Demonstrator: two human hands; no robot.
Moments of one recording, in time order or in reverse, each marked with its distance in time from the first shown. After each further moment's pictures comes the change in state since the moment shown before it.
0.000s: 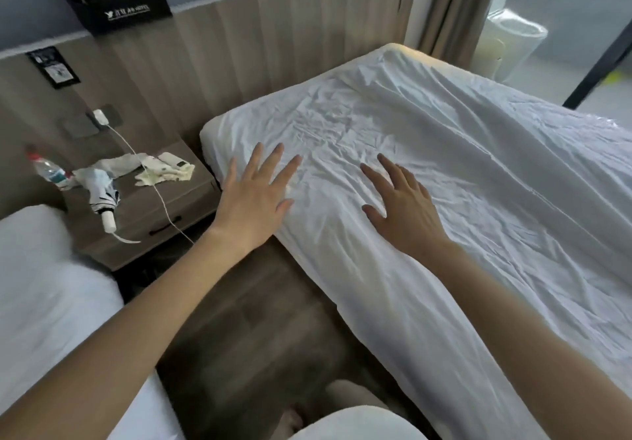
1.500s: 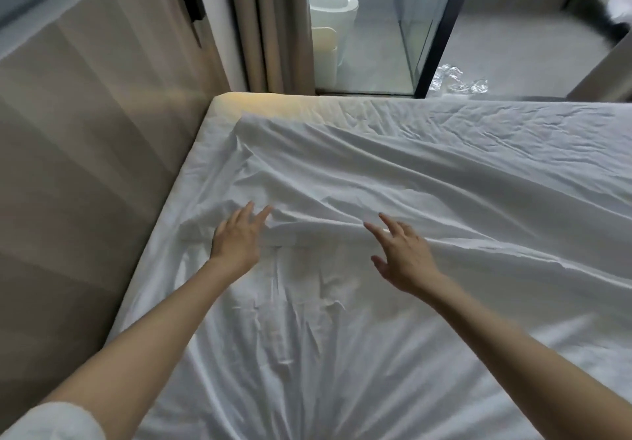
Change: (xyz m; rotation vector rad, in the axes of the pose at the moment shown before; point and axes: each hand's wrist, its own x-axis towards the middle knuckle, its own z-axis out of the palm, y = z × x) left_hand 1.051 -0.031 0.323 -0.107 -0.289 0.604; right_hand 0.724 0.420 0.206 -0.092 -0.223 0.910
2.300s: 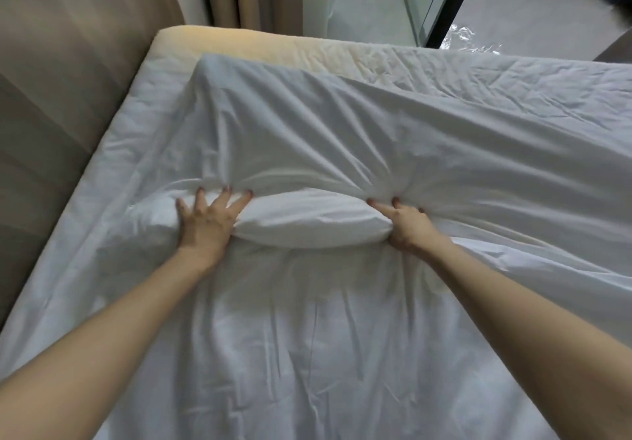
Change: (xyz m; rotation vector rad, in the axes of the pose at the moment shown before) left_hand 0.215 -0.076 0.175 0.190 0.061 0.025; right_hand 0.257 0.032 0.153 0.026 -0.224 0.200
